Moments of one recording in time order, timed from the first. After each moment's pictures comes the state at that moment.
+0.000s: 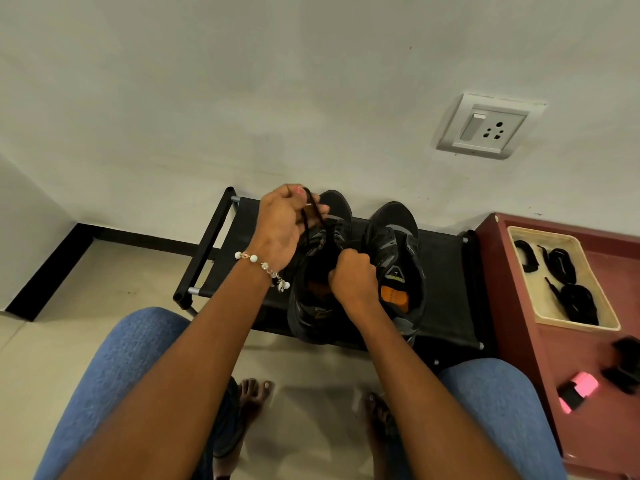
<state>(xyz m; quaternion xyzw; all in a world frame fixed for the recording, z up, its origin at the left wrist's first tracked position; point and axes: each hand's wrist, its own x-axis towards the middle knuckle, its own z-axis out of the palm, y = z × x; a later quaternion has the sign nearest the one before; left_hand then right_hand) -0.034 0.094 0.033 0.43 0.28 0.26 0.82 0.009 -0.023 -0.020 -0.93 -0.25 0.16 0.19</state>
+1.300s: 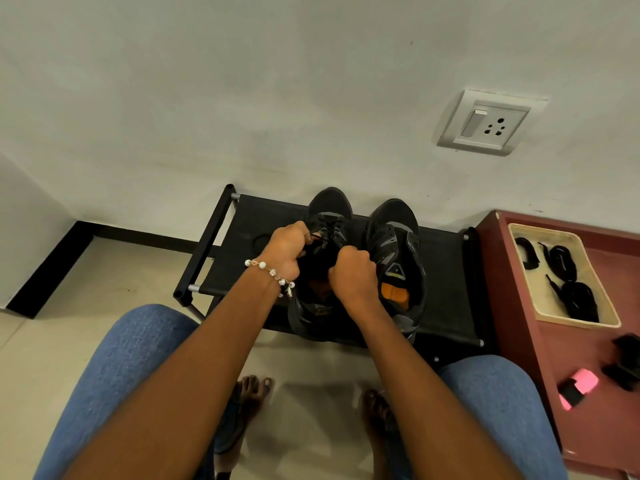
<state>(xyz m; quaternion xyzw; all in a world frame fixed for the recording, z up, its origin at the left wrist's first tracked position) -0.032 0.081 0.003 0.46 0.51 0.09 0.72 0.008 -0.020 -0.022 -0.94 -0.25 0.16 0.18</state>
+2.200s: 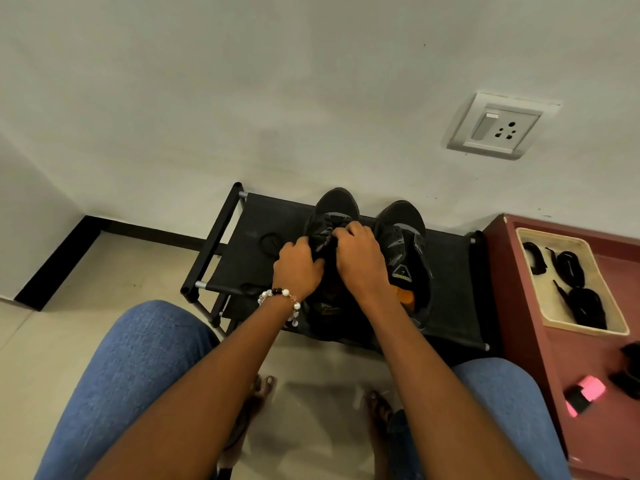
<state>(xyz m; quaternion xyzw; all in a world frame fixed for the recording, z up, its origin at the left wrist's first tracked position) -0.054 0.070 -0.040 0.86 0.39 0.05 0.33 0.028 -0.013 -0.026 -0.89 -0.42 0.00 0.15</state>
